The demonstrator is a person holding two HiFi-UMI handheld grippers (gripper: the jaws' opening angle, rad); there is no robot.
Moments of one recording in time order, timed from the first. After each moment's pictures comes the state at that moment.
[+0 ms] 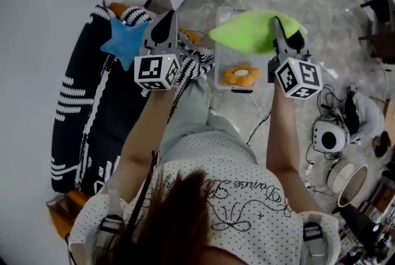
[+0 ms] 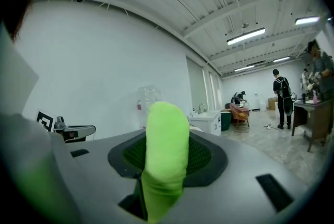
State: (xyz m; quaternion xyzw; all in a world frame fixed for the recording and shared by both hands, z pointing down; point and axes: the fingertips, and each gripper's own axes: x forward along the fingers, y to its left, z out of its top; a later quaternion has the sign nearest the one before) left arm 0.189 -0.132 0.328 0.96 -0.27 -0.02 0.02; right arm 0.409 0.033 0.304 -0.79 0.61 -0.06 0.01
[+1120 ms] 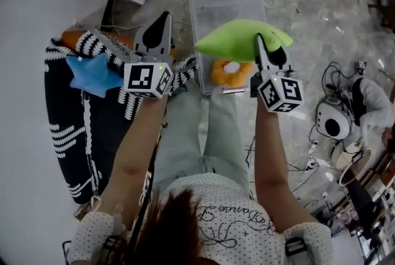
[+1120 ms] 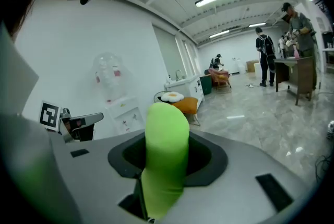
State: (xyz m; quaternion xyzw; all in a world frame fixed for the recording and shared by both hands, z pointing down) left arm 0.452 -0.219 0.518 0.98 -0.18 0.09 0.08; right arm 0.599 -0.019 0.555 -0.81 0.52 -0.25 0.02
